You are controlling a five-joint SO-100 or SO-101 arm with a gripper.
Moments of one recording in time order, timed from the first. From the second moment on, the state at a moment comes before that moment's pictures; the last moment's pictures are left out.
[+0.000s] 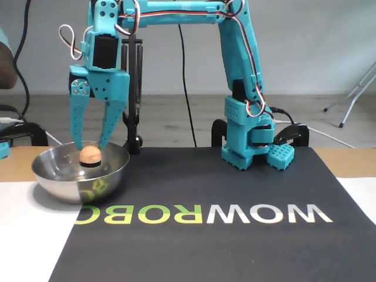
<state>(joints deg) 67.1 72.9 71.0 77.8 -0.7</state>
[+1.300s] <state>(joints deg) 67.1 72.6 71.0 77.8 -0.8</state>
